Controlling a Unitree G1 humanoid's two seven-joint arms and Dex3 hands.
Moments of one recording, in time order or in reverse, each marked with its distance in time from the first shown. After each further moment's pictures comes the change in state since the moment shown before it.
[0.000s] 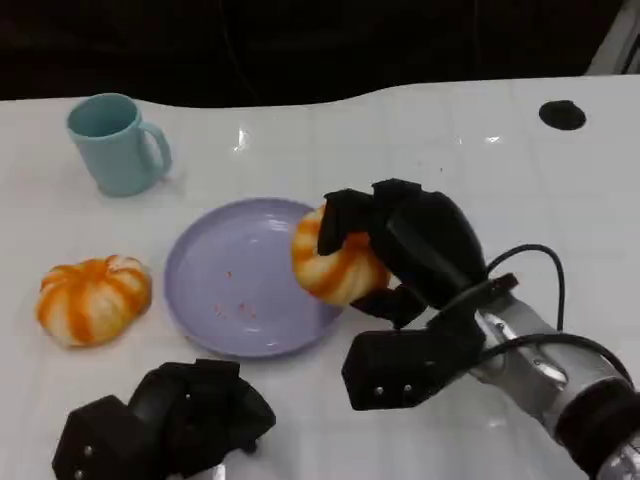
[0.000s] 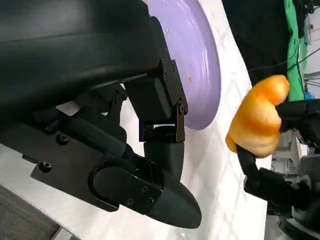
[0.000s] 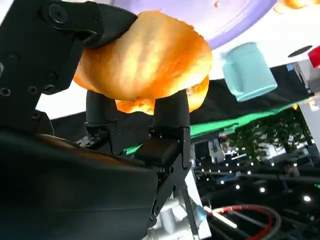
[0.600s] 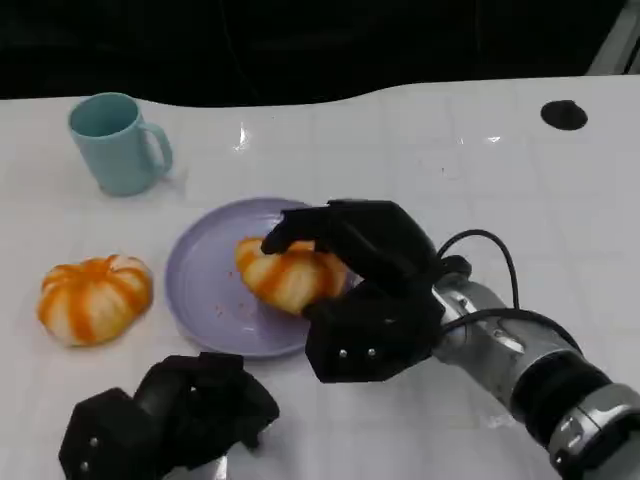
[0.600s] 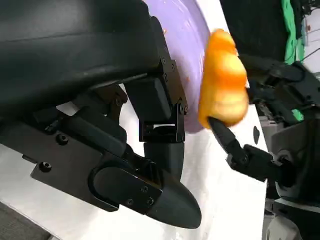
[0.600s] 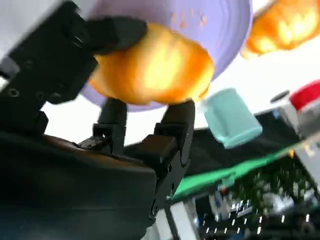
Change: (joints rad) left arm -0.042 -0.009 0.000 0.066 -0.001 -0.035 0.000; right arm -0.126 0.103 -0.003 0.217 0.112 -0.034 0.256
